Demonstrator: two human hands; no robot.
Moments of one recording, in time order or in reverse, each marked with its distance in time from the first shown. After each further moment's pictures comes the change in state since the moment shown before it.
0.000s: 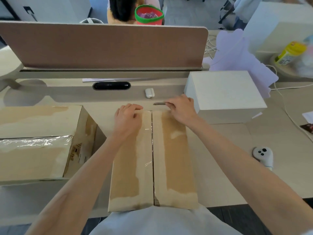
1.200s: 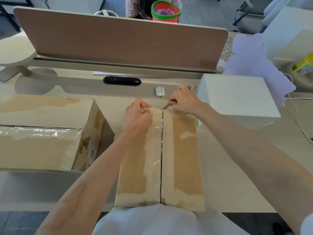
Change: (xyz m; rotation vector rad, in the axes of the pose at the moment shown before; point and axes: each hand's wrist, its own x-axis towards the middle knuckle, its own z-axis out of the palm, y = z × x) left_hand -0.002 0.007 -0.003 -0.314 0.062 -0.214; right_hand 0.054 -0.018 -0.001 -0.268 -0.181 -0.213
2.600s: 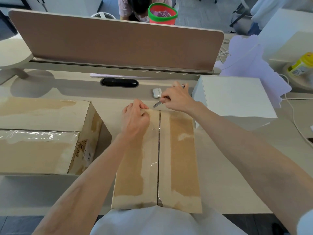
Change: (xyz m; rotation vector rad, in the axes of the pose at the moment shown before) left_hand 0.011 -0.013 0.012 0.175 0.080 0.186; right_hand 0.011 -0.012 -0.005 0.066 0.060 -0.019
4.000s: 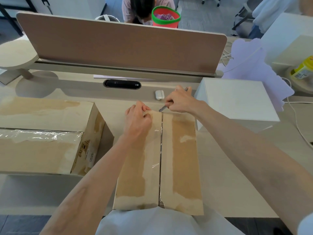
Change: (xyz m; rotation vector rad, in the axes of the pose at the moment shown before) left_hand -0.001 0.001 -0.001 -0.013 0.009 -0.013; right_hand 0.004 0.004 -0.005 -0.058 -0.179 0.019
